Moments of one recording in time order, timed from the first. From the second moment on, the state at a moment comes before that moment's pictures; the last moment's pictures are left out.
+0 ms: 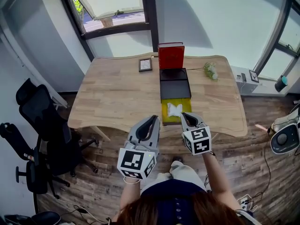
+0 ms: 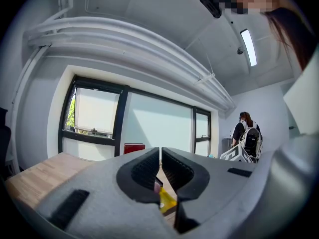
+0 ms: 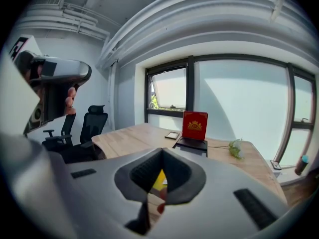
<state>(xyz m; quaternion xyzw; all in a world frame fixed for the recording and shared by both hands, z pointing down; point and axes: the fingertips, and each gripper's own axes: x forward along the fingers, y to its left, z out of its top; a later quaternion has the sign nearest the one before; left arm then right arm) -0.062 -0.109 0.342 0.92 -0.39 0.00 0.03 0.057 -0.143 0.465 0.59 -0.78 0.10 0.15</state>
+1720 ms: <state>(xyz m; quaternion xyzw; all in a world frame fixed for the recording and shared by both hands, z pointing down) -0.056 -0.060 0.357 0.92 -0.38 0.01 0.04 0.054 -0.039 0.359 0.62 -0.78 -0.03 0.08</state>
